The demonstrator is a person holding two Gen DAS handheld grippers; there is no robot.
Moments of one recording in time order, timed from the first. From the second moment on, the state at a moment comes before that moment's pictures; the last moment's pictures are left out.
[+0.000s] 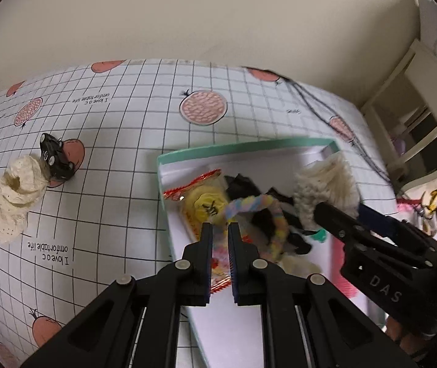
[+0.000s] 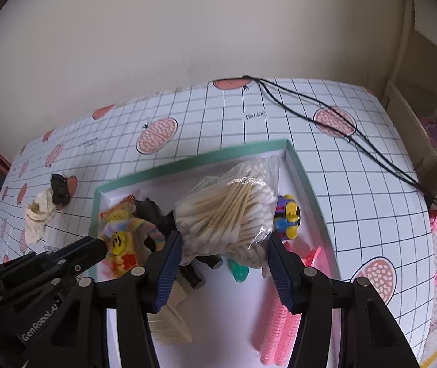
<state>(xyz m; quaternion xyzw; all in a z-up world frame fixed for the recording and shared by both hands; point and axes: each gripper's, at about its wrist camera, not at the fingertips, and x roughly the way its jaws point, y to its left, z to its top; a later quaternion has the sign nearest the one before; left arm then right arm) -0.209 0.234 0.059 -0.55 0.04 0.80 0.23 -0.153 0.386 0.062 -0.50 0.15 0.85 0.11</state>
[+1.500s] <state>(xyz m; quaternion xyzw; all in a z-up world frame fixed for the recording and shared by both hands) -0.222 0.203 0.109 -0.51 -0.01 0.83 0.22 -0.152 0.376 0.102 -0.46 0.16 0.87 0.08</state>
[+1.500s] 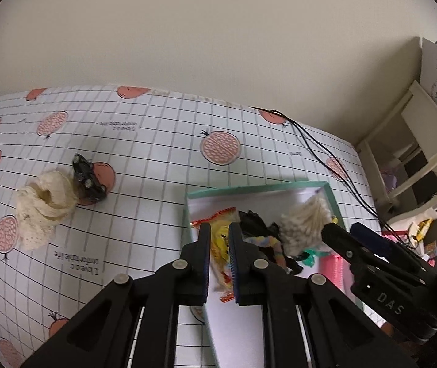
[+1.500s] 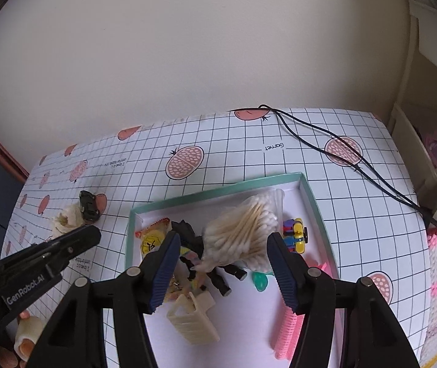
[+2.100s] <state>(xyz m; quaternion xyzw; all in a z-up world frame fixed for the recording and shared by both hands) -0.232 0.180 0.097 -0.49 0.01 0.86 0.12 -0.155 0.377 0.091 -0.46 0.16 0.87 0.08</state>
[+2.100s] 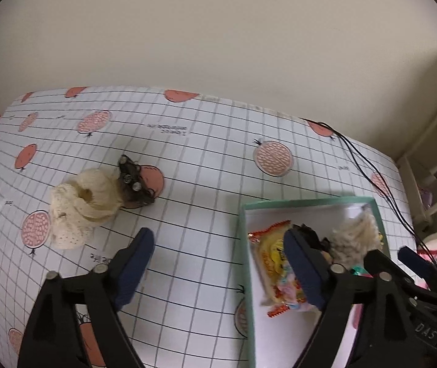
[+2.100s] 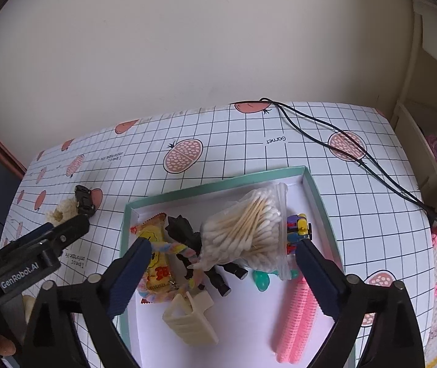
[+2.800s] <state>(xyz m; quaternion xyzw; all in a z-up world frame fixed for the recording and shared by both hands) -0.242 0.155 0.107 -0.46 -0.04 0.88 0.11 -0.162 0.363 0.092 -0.45 0.15 0.88 0.08</state>
